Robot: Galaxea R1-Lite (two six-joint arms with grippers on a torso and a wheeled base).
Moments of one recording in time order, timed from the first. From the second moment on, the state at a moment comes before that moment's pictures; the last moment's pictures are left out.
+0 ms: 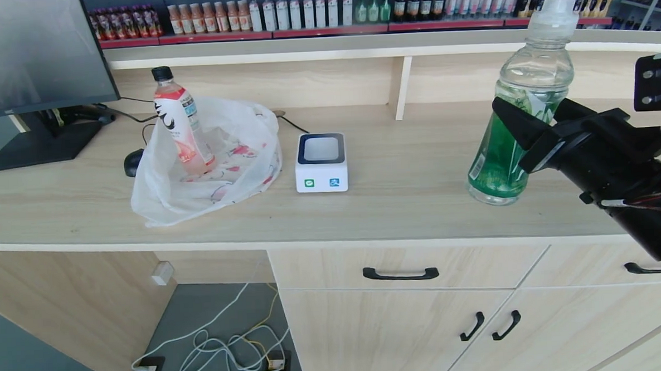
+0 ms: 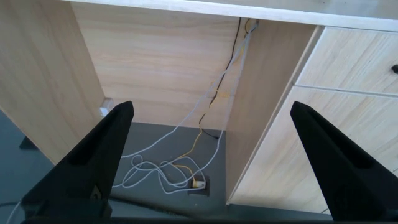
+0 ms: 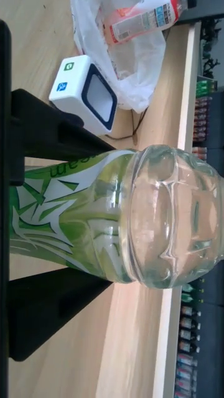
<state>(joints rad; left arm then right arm) 0.00 0.00 0.00 0.00 0.00 0.01 0.35 1.58 -0.62 -1.41 0.00 -0.11</state>
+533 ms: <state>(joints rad) 0.00 0.00 0.00 0.00 0.00 0.00 0.35 1.58 -0.64 -1.41 0.00 -0.12</state>
